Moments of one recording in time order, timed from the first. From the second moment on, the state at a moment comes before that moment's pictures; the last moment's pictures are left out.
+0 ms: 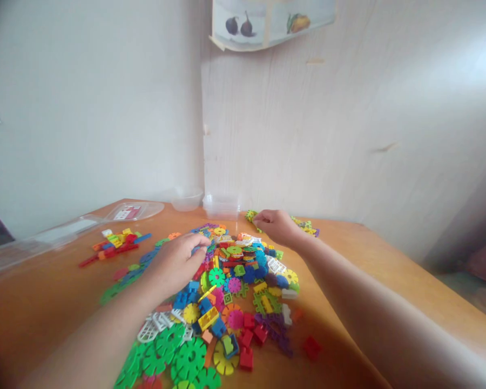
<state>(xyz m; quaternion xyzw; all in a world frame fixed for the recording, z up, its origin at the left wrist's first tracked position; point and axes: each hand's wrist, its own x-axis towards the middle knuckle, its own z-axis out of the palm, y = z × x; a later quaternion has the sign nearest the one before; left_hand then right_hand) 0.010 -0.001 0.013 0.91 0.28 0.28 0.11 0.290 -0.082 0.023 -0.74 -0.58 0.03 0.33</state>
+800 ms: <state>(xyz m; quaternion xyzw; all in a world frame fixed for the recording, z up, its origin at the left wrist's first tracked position) 0.016 0.020 -0.011 0.91 0.38 0.14 0.08 0.205 -0.201 0.062 -0.66 -0.73 0.13 -0.07</state>
